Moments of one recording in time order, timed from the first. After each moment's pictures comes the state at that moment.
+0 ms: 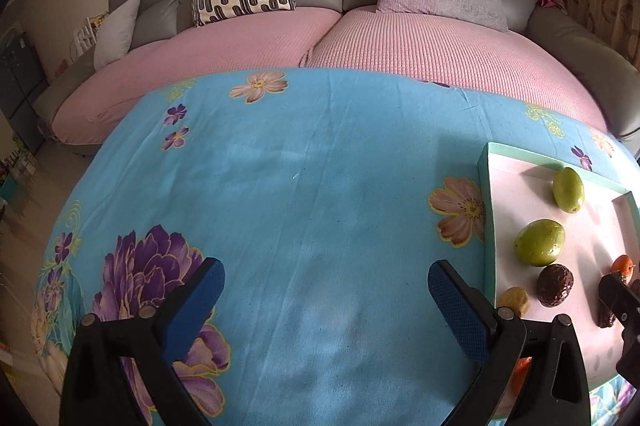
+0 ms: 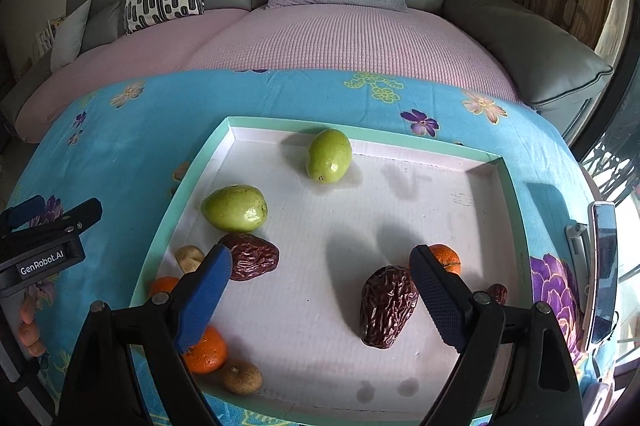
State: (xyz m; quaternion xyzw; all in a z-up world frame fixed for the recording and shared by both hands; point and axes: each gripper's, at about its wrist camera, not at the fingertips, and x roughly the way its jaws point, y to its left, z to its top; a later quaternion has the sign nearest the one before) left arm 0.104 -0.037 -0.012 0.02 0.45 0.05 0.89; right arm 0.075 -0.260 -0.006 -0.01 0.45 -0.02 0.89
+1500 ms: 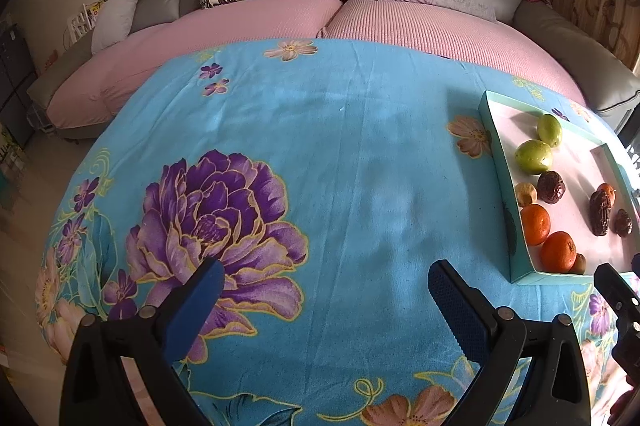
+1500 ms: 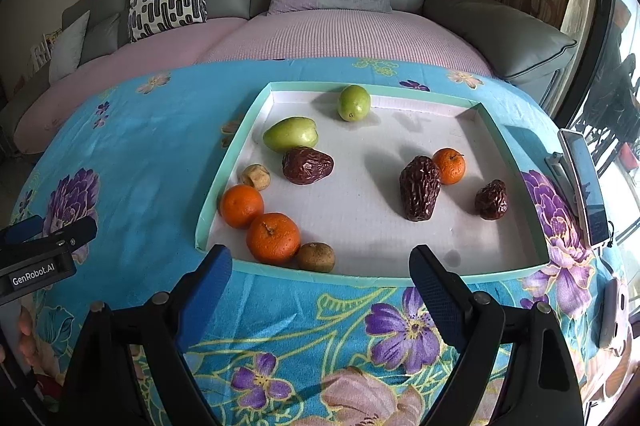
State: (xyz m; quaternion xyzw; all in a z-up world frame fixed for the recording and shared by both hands) left arm 0.017 0.023 -0.018 0.00 0.47 0.01 0.88; right arm -0.019 -0.207 -0.009 0.02 0.43 -0.05 0.90
